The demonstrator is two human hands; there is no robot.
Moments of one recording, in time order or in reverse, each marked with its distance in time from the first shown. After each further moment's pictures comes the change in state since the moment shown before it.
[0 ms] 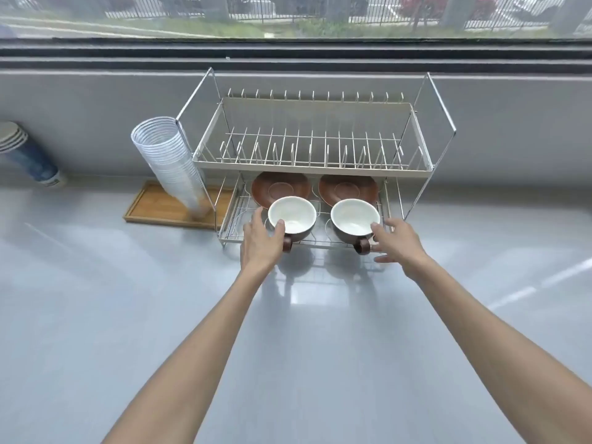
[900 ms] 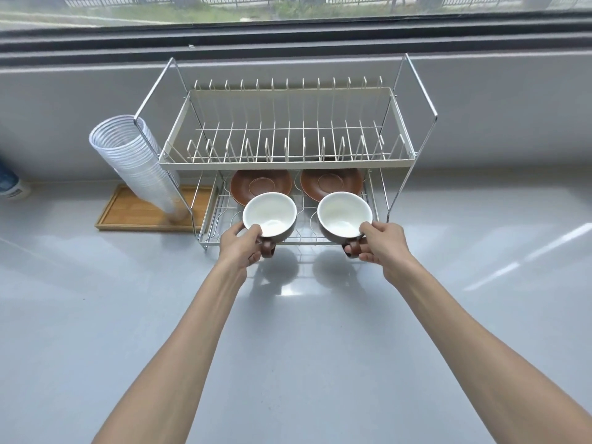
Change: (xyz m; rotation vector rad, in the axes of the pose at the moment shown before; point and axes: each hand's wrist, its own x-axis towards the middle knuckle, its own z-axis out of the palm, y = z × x) left_hand 0.010 0.003 -0.004 -0.557 -0.116 -0.410; right_hand -0.024 -0.002 0.005 0.332 0.017 0.156
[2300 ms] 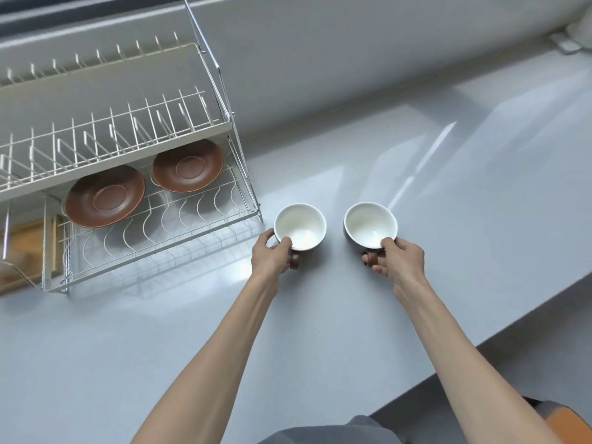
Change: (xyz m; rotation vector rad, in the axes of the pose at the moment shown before) left_hand -0.095 -0.096 0.212 0.256 -0.413 -0.053; right_hand -0.052 0.138 -0.197 0.339 0.554 0.202
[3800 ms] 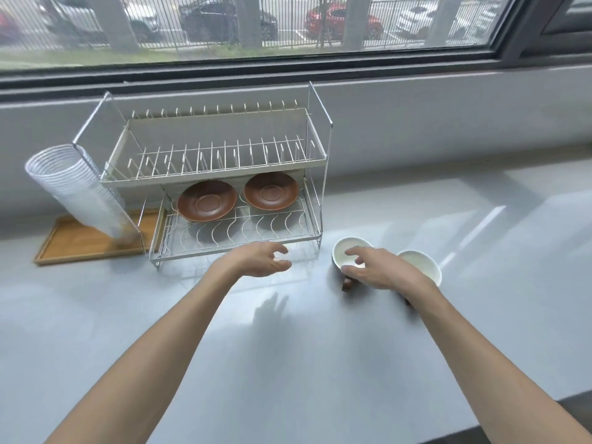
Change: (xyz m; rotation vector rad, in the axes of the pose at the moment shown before) left_hand -0.055 0.066 -0.156 1.199 -0.210 0.305; right_hand -0.090 -0.068 0.080 -1.362 -0.568 -0.620
